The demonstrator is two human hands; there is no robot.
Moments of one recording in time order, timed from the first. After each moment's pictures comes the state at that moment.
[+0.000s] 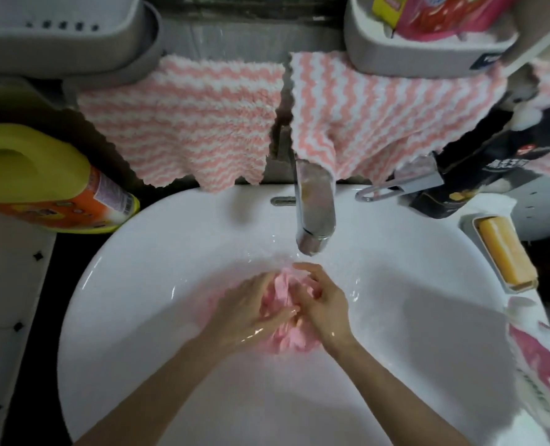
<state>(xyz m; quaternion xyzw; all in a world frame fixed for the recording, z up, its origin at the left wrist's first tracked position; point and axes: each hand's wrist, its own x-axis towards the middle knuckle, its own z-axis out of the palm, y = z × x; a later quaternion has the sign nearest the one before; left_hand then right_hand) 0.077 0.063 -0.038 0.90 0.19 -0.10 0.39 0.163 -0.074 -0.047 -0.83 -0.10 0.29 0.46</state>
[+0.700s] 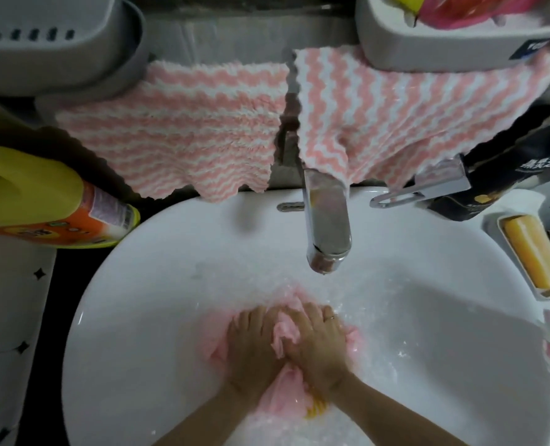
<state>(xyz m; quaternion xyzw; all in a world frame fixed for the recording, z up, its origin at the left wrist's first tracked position) 0.039 0.022 -0.115 0.96 0.23 0.02 0.18 0.126 -0.083 -0.094 -0.91 -0.34 0.21 0.14</state>
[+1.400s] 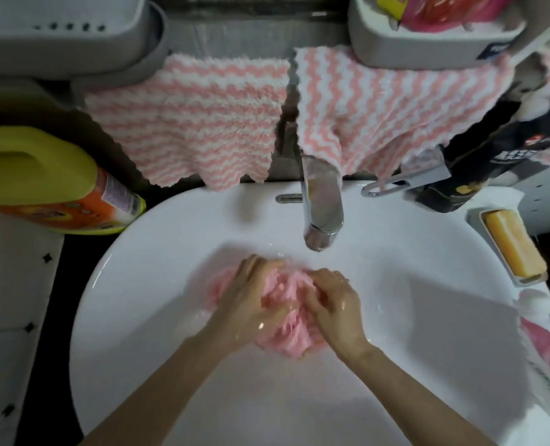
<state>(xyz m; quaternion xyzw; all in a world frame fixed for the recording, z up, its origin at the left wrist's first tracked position) 0.075 0.070 -0.028 0.91 0.12 0.04 0.40 0.160 -0.085 -0.048 -0.85 -0.29 0.12 0.41</state>
